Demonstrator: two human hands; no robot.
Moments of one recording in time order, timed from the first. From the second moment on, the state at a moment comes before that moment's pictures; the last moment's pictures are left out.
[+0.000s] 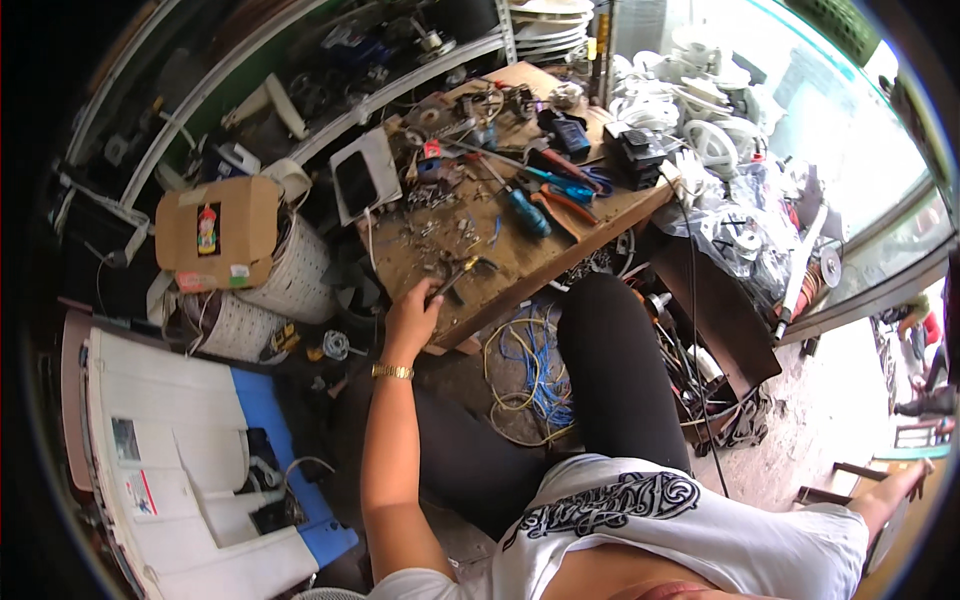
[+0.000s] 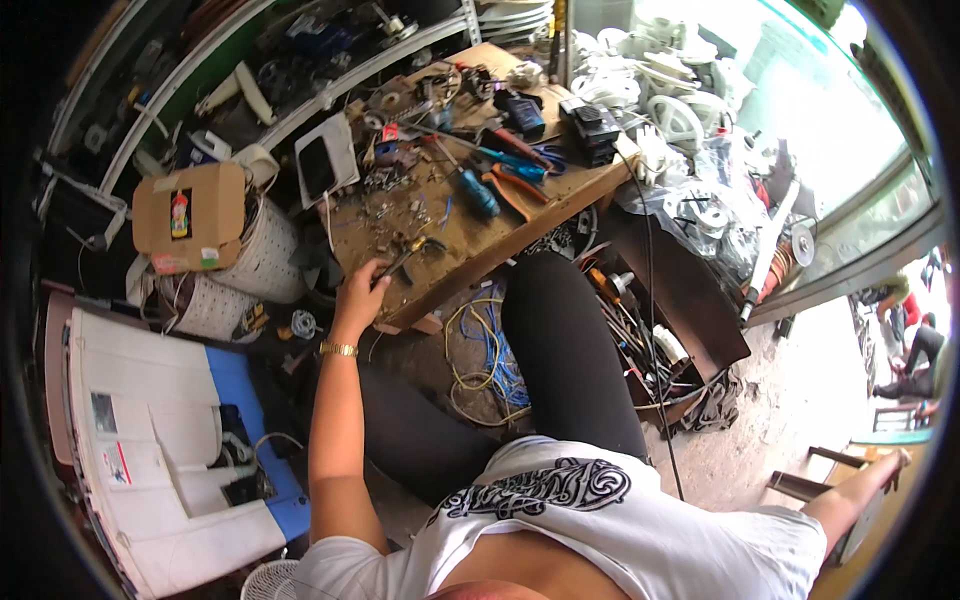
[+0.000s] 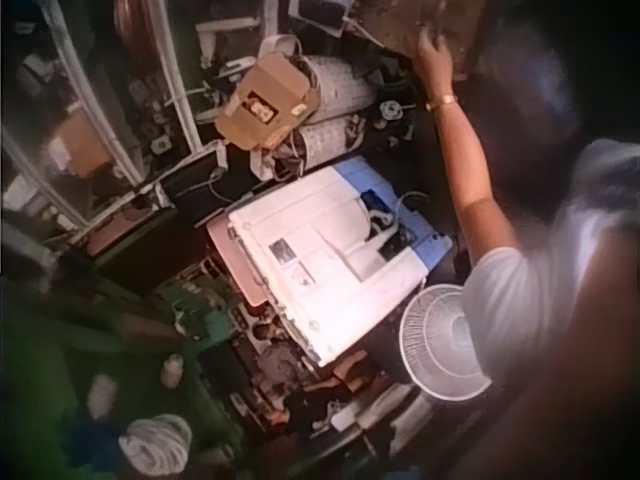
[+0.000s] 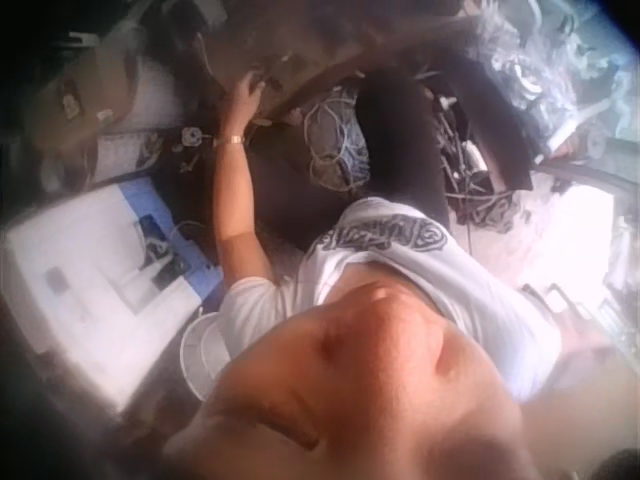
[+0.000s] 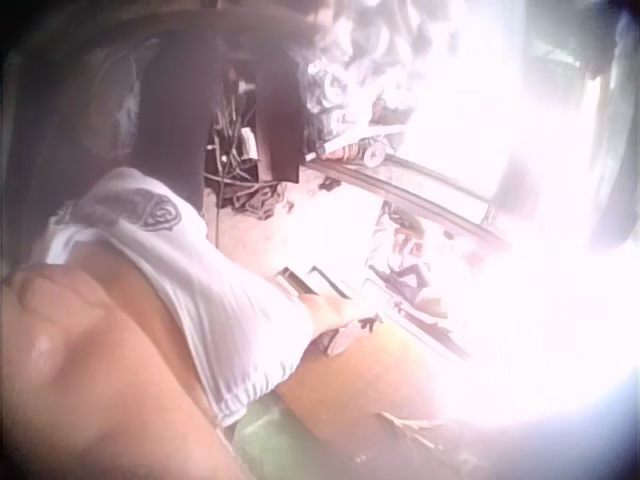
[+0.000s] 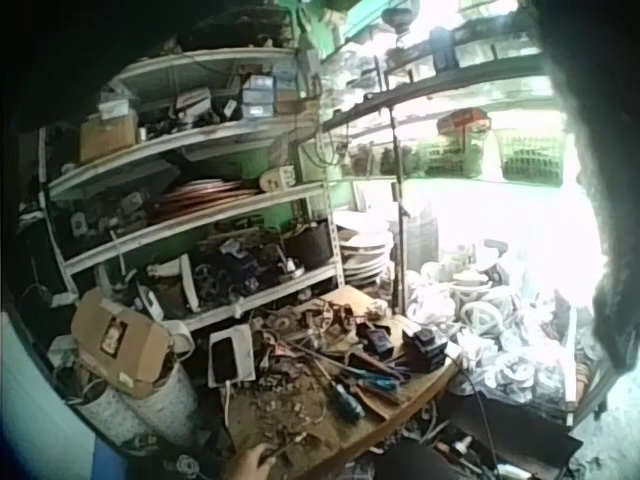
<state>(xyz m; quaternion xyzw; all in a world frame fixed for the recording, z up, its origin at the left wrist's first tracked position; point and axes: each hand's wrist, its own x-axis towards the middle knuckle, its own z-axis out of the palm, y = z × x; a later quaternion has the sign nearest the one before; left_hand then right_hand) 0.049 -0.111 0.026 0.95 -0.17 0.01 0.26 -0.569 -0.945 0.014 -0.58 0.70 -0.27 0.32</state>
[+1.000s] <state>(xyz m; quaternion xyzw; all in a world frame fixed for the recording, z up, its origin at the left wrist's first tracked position) 0.050 -0.115 0.017 0.97 -0.08 -0.02 0.22 -0.444 -0.906 0.061 -0.71 0.55 -0.29 0.34</state>
